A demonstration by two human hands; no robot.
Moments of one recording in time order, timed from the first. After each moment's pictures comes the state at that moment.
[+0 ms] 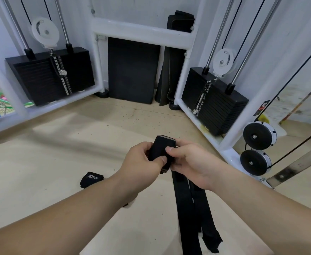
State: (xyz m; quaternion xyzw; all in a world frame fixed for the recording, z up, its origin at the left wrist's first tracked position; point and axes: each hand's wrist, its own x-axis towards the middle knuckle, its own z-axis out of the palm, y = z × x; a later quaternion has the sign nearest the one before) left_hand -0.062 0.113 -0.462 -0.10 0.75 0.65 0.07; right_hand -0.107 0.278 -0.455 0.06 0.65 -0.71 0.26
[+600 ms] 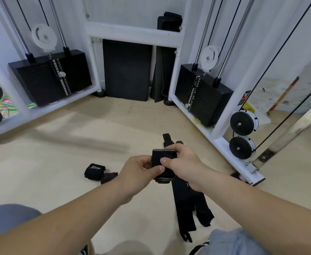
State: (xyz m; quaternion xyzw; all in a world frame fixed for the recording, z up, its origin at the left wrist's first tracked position) left_hand 0.009 0.119 -0.478 -0.07 0.73 0.66 0.16; right_hand -0.030 0.283 -0.466 0.10 0.79 -0.58 0.16
